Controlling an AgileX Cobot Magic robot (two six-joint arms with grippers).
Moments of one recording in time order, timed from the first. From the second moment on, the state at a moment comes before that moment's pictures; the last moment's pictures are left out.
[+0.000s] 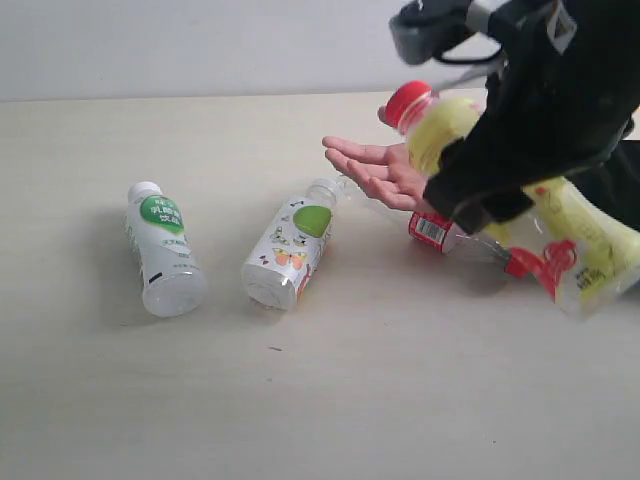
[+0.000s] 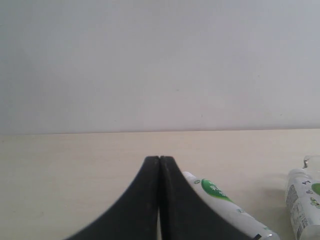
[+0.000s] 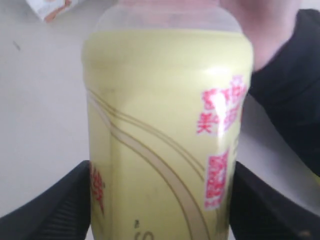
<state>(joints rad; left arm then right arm) -0.01 0.01 0.00 0.10 0.09 -0.12 0.68 1.41 -1.22 -0.16 1.22 0.13</state>
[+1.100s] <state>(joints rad) -0.01 0.01 0.00 0.10 0.09 -0.12 0.51 1.98 -1.68 -0.05 1.22 0.20</state>
